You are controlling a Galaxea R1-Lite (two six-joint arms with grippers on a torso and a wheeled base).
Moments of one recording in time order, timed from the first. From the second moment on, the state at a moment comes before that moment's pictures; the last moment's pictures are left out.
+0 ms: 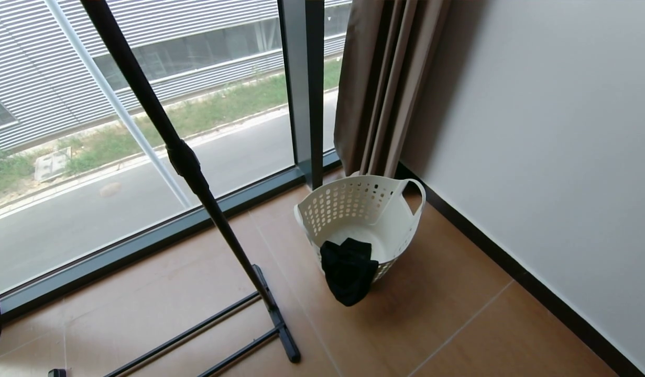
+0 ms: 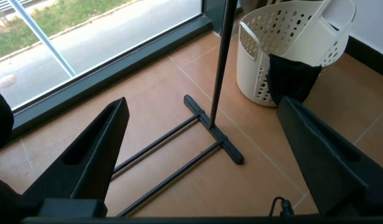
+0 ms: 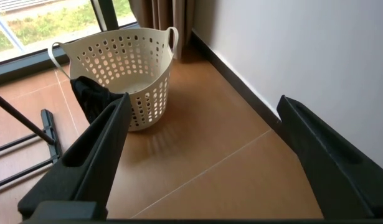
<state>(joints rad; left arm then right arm) -0.01 0.00 -0.02 0.08 -0.07 0.08 0.00 0.00 0.00 -0.02 -0.03 0.01</state>
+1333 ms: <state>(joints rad) -0.01 0.00 -0.02 0.08 -0.08 0.09 0.00 0.04 -0.02 0.04 -0.03 0.01</state>
